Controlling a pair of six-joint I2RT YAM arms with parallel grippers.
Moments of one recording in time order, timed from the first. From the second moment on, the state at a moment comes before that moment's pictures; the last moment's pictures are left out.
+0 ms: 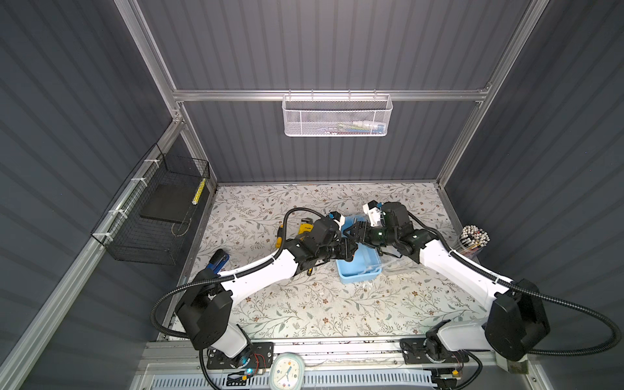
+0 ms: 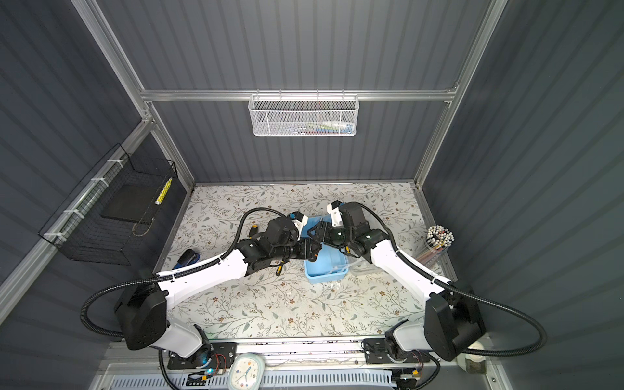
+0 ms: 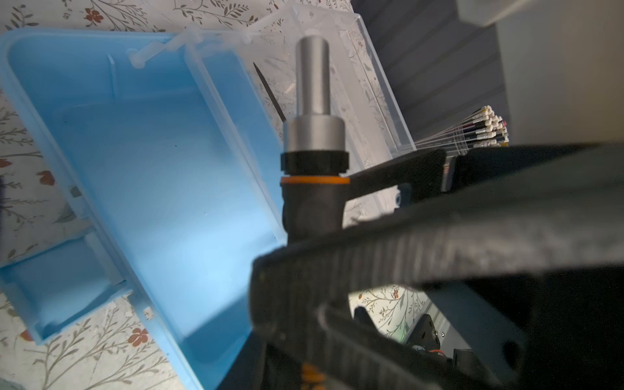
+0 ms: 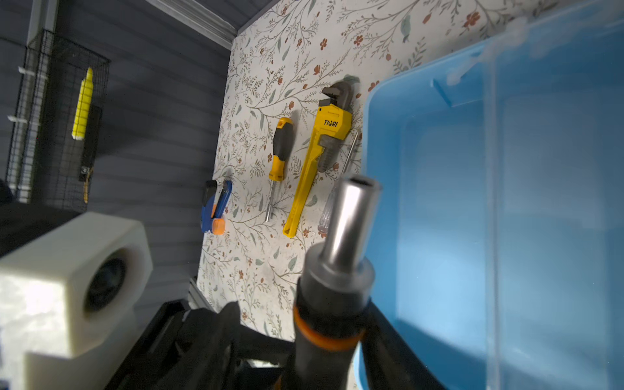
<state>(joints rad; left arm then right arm) -0.88 1.54 1.10 -0.15 0.19 -0.71 0.50 1.38 1.00 -0.26 -0.45 0.72</state>
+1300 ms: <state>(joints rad) -0.67 1.47 1.02 -0.61 -0.11 -0.60 0.29 1.56 1.43 -0.99 0.06 0.12</state>
